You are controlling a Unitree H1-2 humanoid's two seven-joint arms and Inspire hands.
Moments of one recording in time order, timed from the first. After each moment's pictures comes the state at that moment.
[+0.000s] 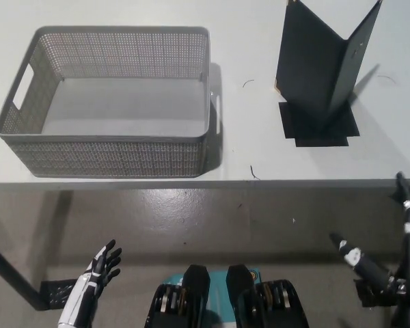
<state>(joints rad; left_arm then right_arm) 0.08 0.15 -0.01 0.07 0.00 -0.11 -0.09 0.00 -0.04 -0.01 -0.08 -0.38 -0.39 -0.31</state>
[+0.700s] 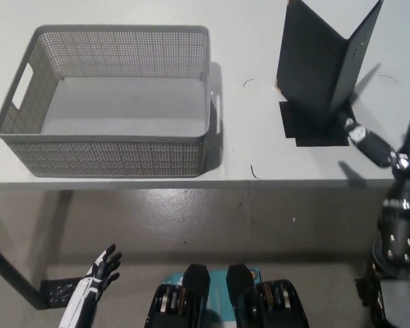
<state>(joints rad) 0.09 0.15 -0.01 0.10 0.02 -0.14 -0.09 -0.50 -0.03 -0.14 0.22 -0.29 -0.23 -0.33</state>
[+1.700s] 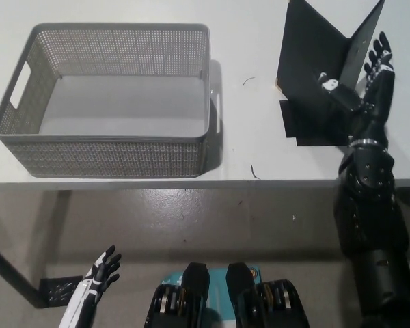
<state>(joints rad) 0.09 0.15 -0.01 0.10 0.02 -0.15 -0.09 -0.81 0.00 -0.23 0.69 -0.03 -0.19 -0.33</state>
